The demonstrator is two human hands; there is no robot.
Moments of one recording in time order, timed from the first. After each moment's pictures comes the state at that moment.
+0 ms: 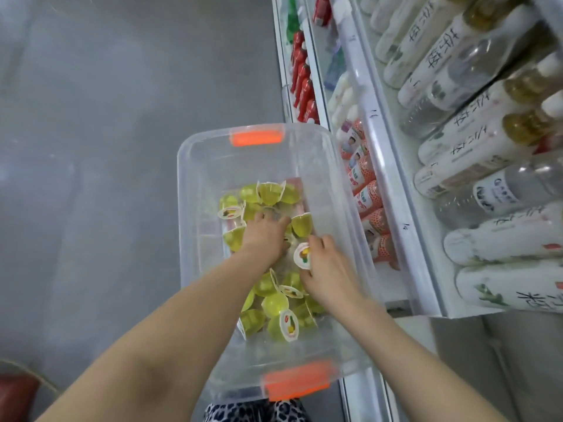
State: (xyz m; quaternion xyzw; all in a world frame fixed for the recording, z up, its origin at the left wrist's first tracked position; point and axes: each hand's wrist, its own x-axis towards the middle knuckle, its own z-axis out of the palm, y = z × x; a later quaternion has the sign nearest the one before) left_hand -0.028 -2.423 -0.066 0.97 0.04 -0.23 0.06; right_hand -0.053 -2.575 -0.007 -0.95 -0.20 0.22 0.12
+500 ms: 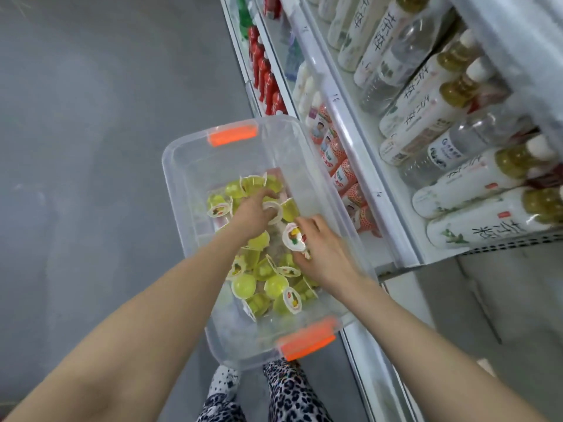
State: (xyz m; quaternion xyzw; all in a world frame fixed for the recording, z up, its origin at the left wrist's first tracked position) left_hand -0.029 -2.401 -0.028 0.88 0.12 -0.20 0.40; right_hand -0.081 -2.579 0.019 -0.95 -0.20 0.13 0.19
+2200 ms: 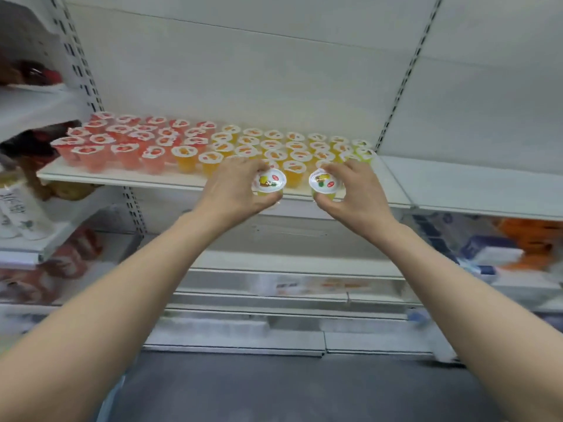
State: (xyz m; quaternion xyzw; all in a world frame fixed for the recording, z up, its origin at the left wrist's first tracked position) left_hand -0.526 -2.828 0.279 0.71 -0.63 0.07 0.31; right_hand -0.744 -2.930 0.284 -0.87 0.36 -0.32 0.03
